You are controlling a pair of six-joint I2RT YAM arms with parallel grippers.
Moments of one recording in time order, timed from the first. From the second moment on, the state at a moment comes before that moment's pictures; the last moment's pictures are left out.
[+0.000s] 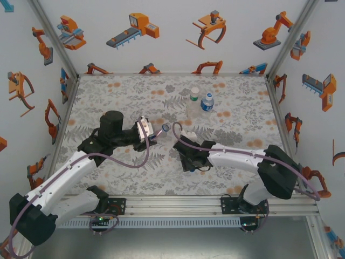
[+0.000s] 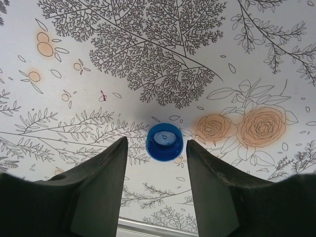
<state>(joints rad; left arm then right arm) -0.62 0.98 0.79 -0.28 0.55 0.58 1.01 1.49 0.85 -0.57 0.23 0.67</state>
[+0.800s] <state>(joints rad) -0.62 1.00 0.79 -0.28 0.55 0.58 1.01 1.49 0.85 -0.58 0.20 0.70</state>
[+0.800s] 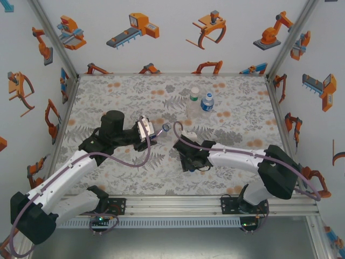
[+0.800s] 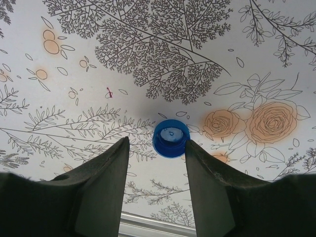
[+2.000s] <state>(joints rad) -0.63 1.00 0.79 -0.28 0.55 0.58 1.01 1.48 0.85 -0.60 0.22 0.72</state>
